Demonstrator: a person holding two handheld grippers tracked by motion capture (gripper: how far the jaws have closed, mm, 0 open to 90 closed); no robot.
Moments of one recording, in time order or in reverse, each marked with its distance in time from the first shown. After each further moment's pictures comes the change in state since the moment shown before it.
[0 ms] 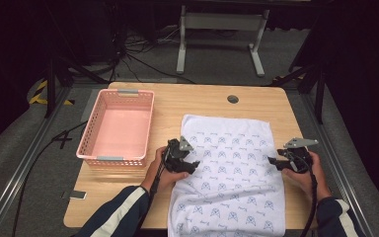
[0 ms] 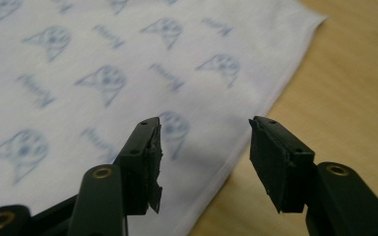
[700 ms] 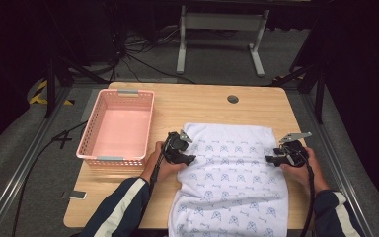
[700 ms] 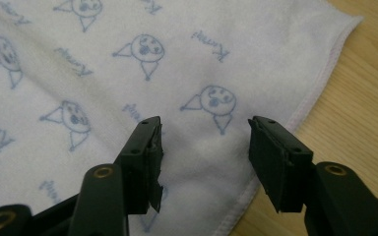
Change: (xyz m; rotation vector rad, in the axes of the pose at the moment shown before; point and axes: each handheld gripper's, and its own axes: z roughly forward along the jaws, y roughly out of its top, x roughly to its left) left arm 0.015 -0.001 0.009 0.122 -0.069 0.040; right arm -0.010 0.006 0.017 0.110 0.096 -0.006
